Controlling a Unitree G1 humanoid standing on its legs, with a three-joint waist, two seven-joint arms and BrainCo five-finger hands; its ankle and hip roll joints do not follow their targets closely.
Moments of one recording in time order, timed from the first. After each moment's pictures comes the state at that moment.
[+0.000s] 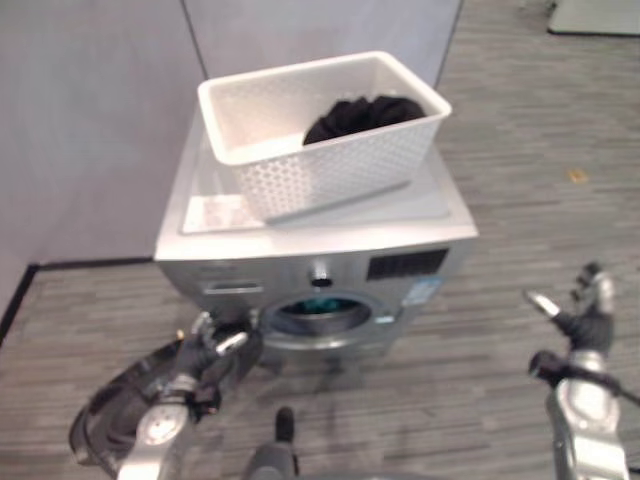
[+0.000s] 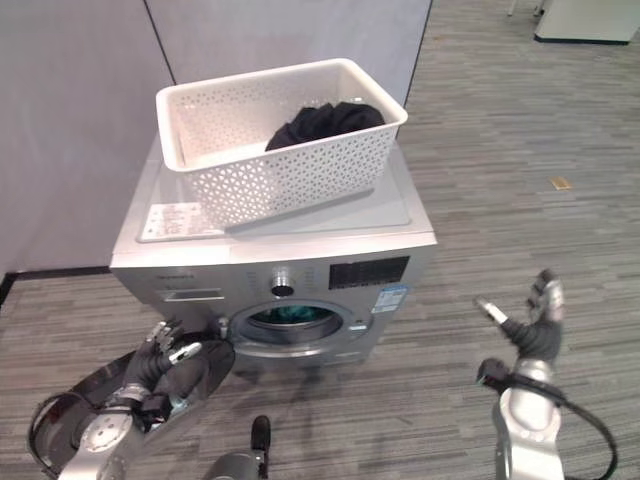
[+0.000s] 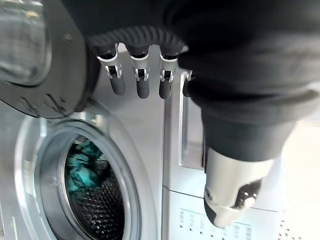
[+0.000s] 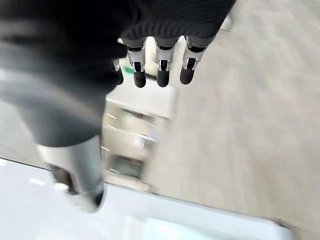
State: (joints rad) left arm 0.30 0.35 -0.04 0.02 -0.41 0.00 0.06; right arm 0.15 -0.34 -0.40 -0.22 0.12 -0.09 -0.33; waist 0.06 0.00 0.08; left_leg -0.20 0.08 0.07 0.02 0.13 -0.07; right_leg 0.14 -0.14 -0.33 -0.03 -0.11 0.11
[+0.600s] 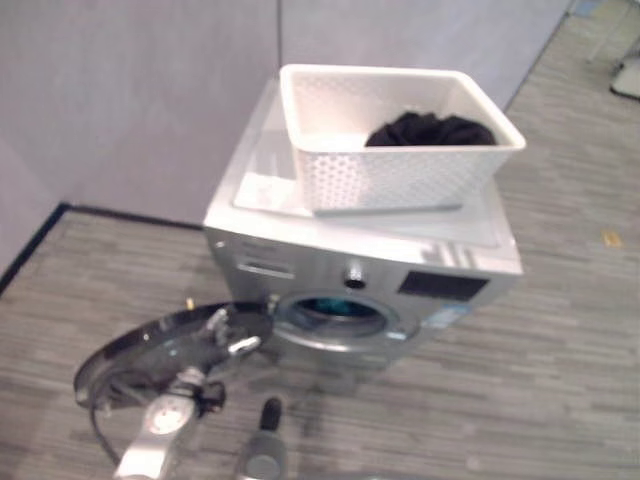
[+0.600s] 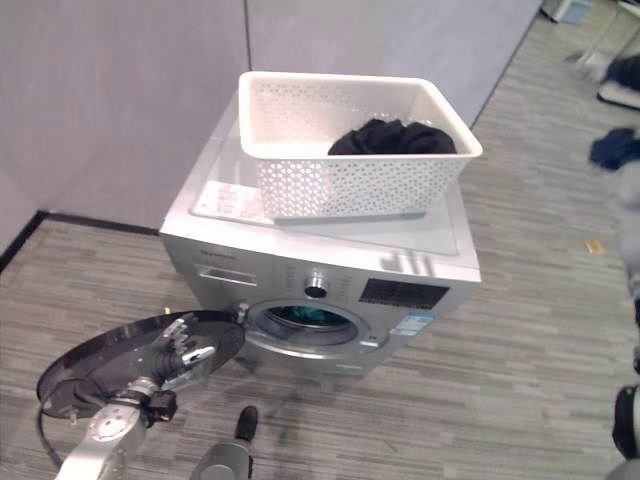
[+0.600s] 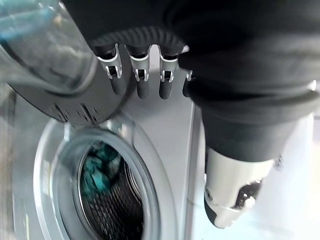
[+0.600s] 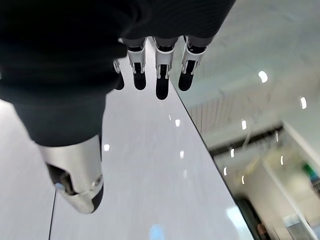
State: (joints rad) left arm 0.24 0.47 -0.11 0.06 -0.37 0.01 0.01; right arm -1.02 -1.16 0.24 0.40 -0.18 0.05 -0.38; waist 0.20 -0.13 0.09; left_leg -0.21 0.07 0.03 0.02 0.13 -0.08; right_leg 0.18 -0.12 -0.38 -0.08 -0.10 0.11
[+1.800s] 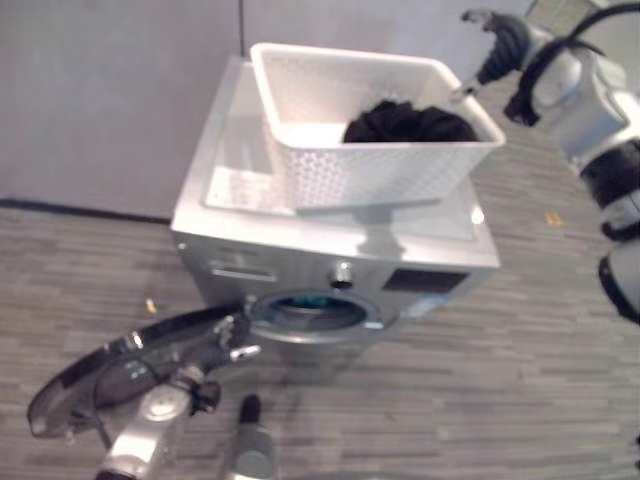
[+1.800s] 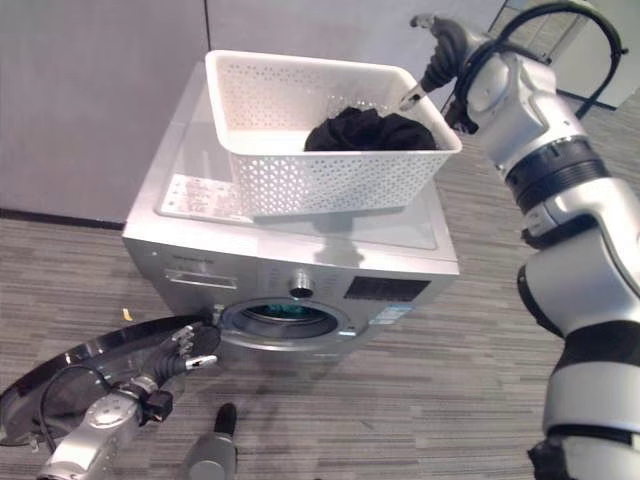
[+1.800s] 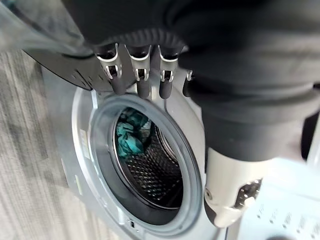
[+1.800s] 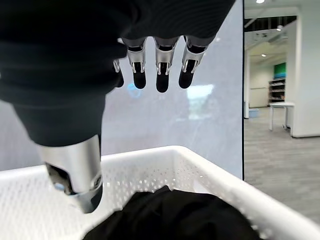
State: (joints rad) left arm 0.14 0.50 -0.23 0.16 -0.42 0.08 -0.07; right arm -1.53 -0.87 0.86 0.87 -0.08 0.13 0.14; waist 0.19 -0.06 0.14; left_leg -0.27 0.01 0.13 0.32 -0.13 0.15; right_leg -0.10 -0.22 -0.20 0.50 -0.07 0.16
